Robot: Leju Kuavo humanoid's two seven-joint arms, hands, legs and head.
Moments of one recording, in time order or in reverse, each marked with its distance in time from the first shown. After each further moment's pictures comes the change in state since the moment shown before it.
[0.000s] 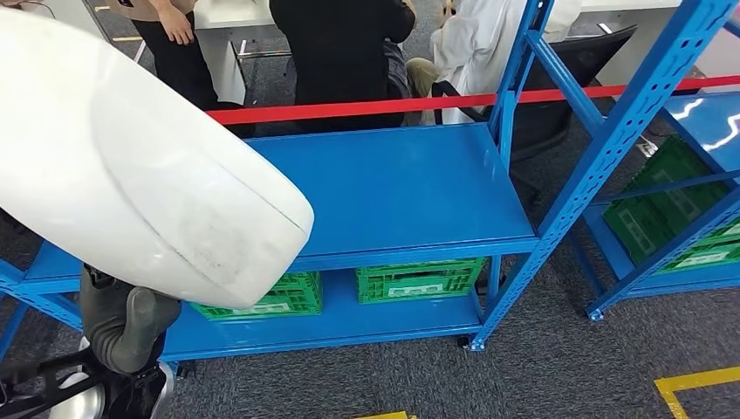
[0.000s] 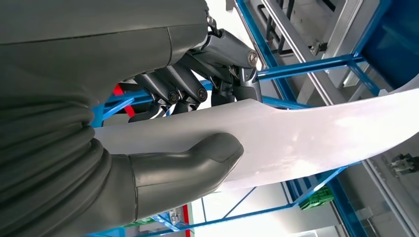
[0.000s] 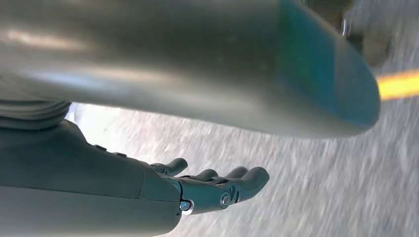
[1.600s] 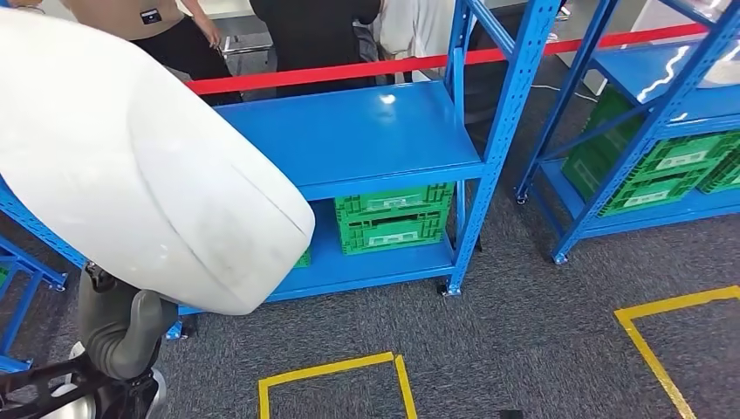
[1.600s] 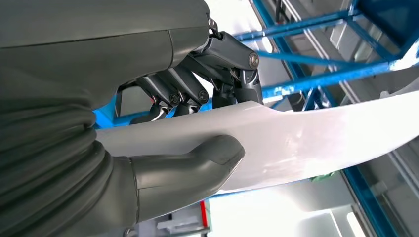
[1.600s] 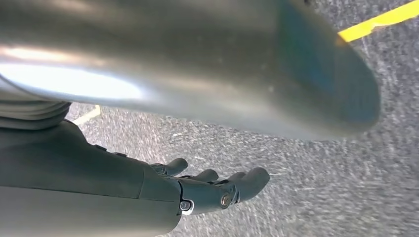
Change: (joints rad) left arm 0.022 0.009 0.012 -0.034 -0.027 0.008 0.063; right arm -0.014 0.007 -0.009 0.002 -0.047 -0.138 -0.118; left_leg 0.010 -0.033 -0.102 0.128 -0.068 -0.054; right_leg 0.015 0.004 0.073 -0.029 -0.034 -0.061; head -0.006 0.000
